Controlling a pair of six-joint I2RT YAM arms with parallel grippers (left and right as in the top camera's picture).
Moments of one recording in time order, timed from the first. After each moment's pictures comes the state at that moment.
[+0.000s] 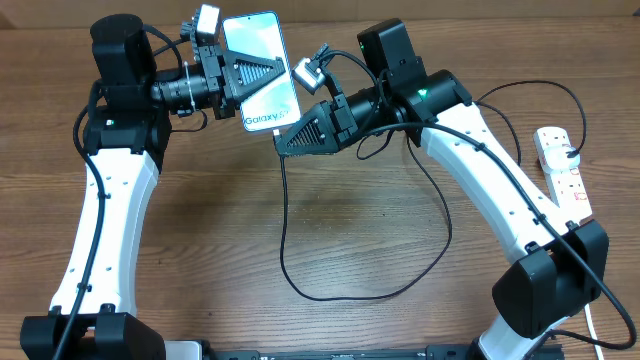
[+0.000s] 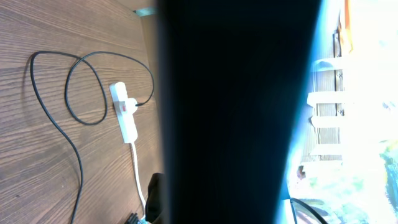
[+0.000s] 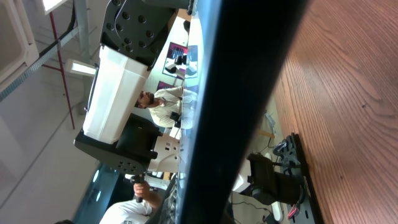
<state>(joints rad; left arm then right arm) 0.01 1.55 1.40 -0.19 1.29 -1.04 0.47 1.84 1.71 -0.72 -1.50 0.33</state>
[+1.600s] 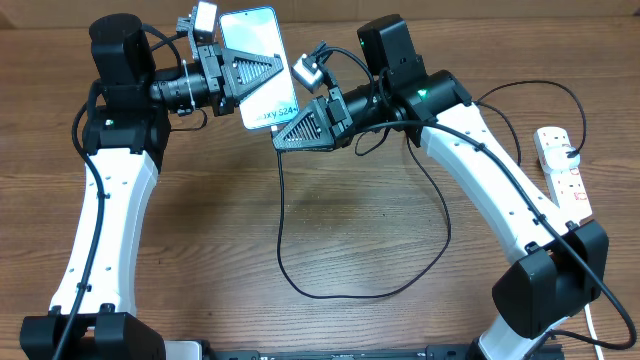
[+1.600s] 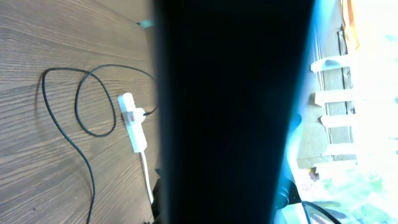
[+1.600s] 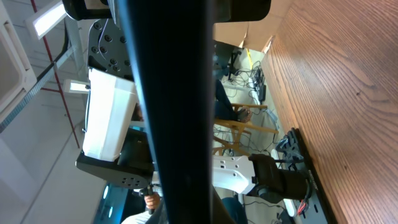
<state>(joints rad) 0.01 1.55 1.40 -0.18 1.26 -0.98 0.47 1.84 1.71 -0.65 -1.45 0.51</state>
